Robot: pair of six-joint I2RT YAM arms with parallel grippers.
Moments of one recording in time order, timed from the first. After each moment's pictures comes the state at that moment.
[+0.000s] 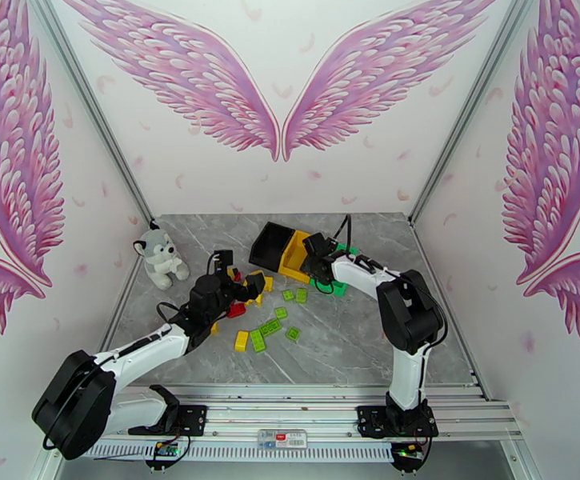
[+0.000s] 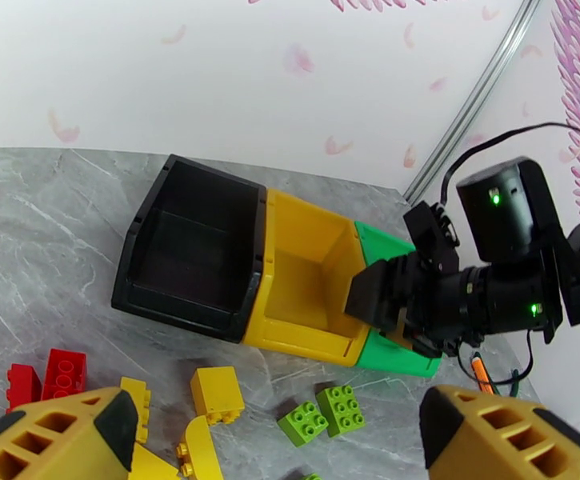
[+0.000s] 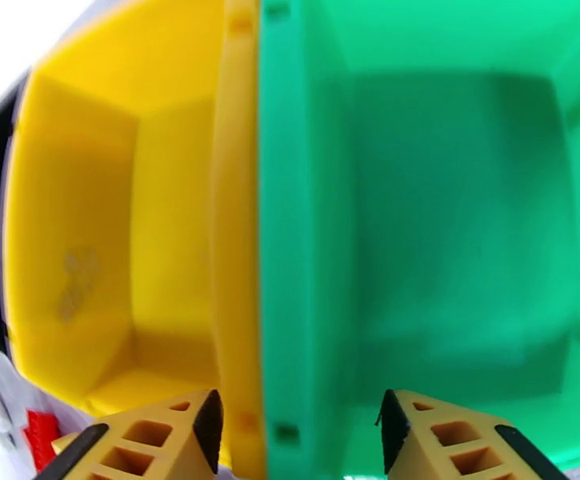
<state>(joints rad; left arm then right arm) -0.56 1.24 0.56 0.49 -0.05 -0.45 0.46 1.91 1.33 -0.44 0.20 0.90</state>
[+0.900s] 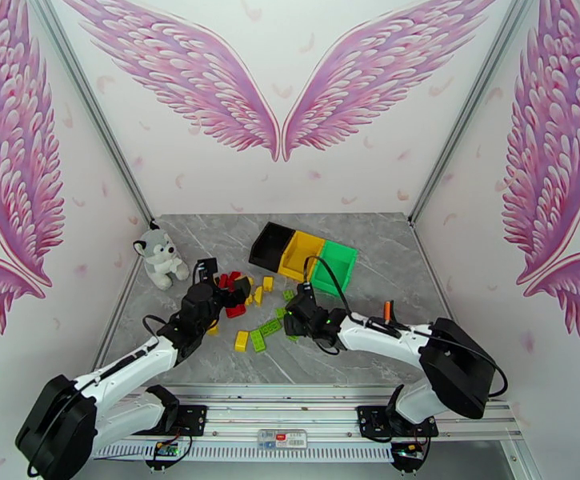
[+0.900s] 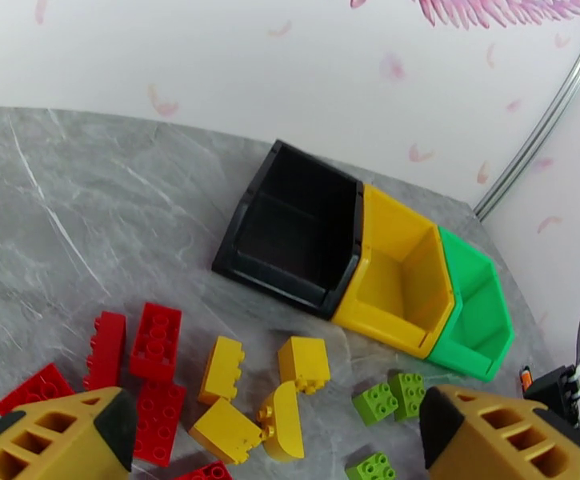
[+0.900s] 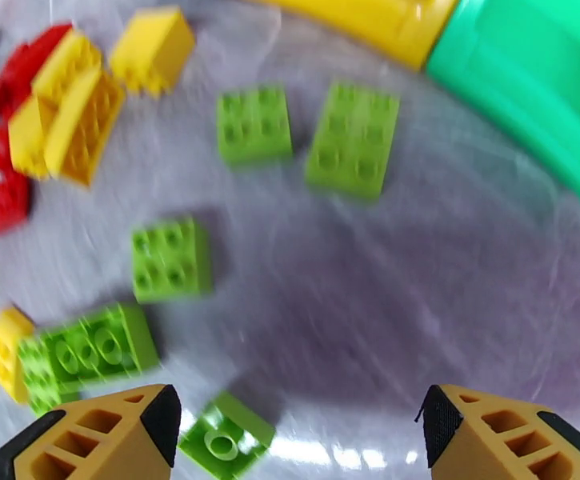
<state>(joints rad) -0.54 1.15 0.48 0.33 -0.18 -0.50 0.91 1.49 0.75 -0.33 0.31 0.66</state>
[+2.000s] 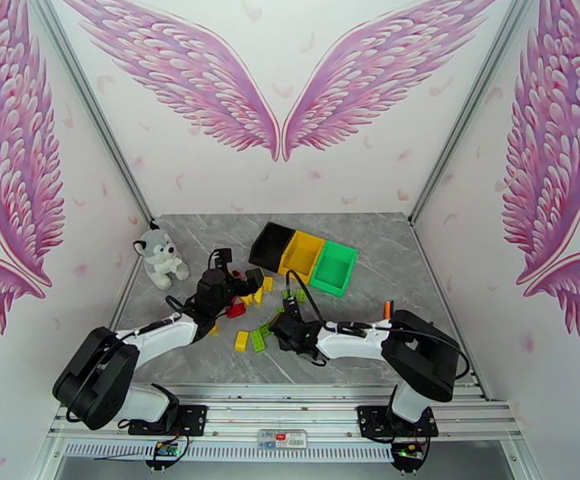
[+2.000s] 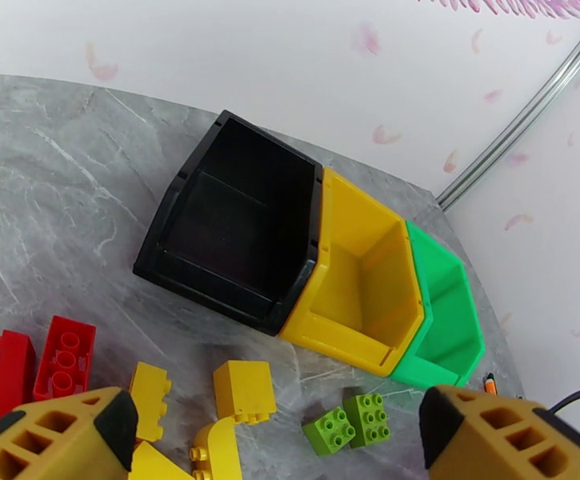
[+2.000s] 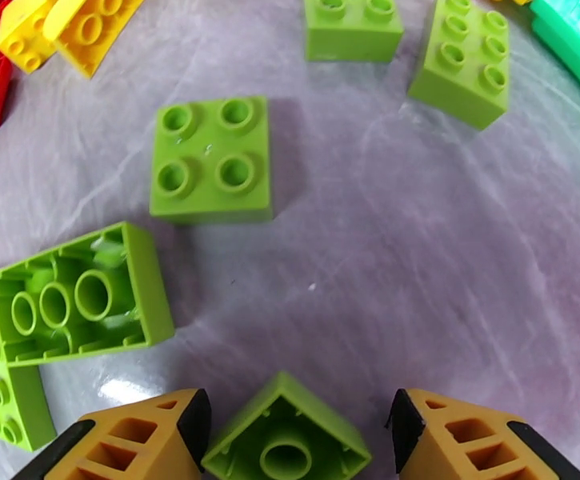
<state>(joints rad) -0.49 1.44 0.61 0.51 0.00 -0.59 1.02 1.71 0.85 -0.30 0.44 0.71</state>
